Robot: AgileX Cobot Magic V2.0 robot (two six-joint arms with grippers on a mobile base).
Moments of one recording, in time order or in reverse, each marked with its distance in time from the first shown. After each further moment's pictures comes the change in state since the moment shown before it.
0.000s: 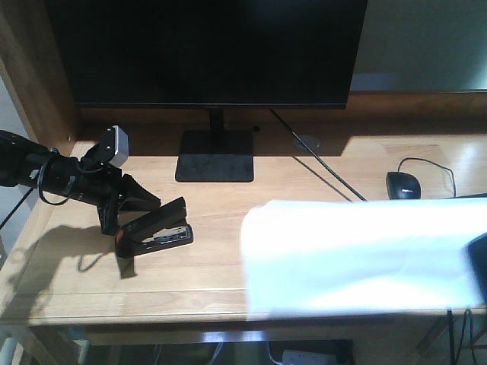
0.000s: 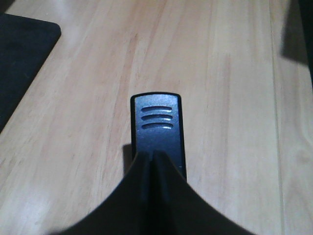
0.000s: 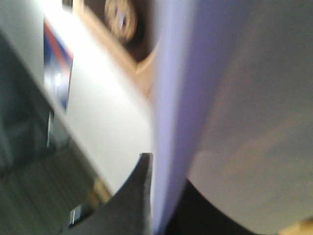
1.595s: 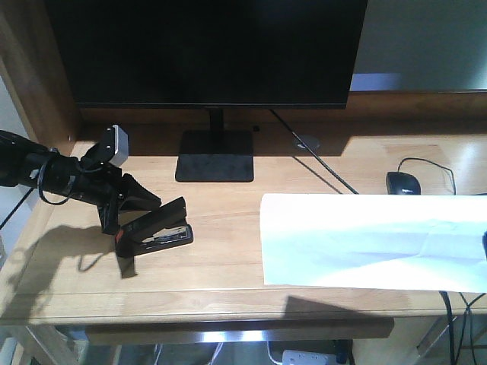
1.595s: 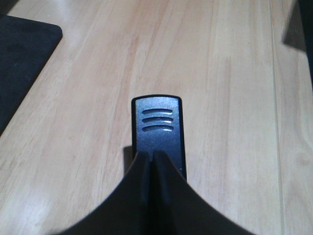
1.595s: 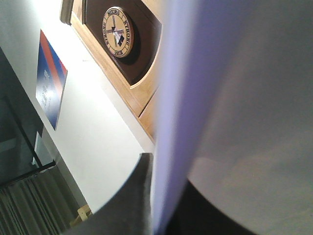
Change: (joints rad) left arm 0.000 0.000 0.000 -0.005 0.001 0.000; right arm 0.000 0.000 0.009 0.158 -0.015 -0.121
